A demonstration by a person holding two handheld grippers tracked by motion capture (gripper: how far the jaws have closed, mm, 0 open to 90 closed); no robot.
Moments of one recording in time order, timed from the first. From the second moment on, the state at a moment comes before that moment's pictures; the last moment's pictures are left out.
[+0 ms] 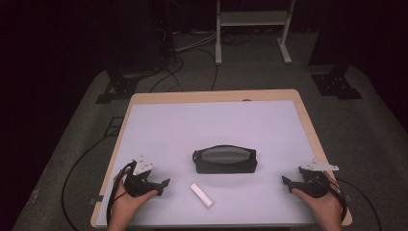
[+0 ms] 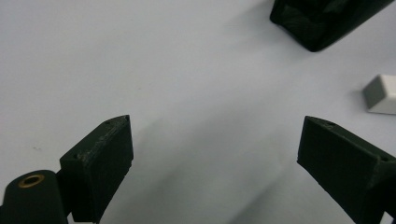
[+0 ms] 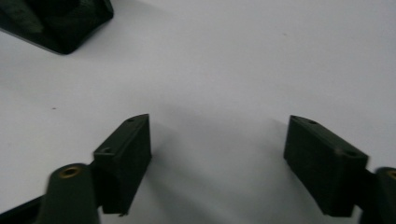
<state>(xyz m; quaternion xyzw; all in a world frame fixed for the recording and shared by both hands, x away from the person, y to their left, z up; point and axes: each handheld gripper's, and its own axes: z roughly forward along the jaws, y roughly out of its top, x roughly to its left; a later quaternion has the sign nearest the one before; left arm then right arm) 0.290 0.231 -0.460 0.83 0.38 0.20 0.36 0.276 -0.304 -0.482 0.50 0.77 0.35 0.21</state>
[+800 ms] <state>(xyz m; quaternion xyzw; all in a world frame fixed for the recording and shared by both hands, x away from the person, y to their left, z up) 0.298 0.234 -0.479 0.82 0.41 0.19 0.34 0.271 -0.243 -0.454 0.41 0.81 0.40 0.15</state>
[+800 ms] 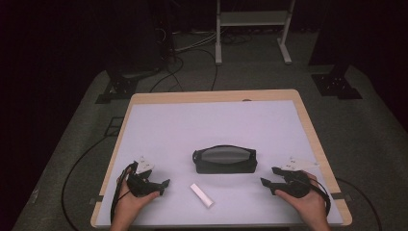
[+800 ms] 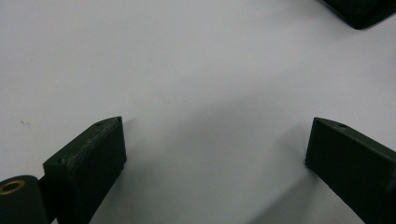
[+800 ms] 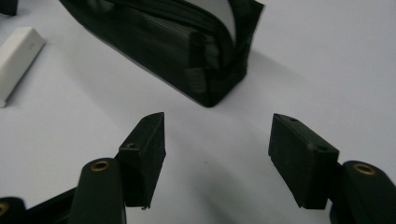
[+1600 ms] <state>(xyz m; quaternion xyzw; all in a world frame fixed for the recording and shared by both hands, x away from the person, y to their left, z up) 0.299 0.234 -0.479 0.82 0.41 0.18 0.34 0.267 -0.194 -0.445 0.35 0.83 0.41 0.11</state>
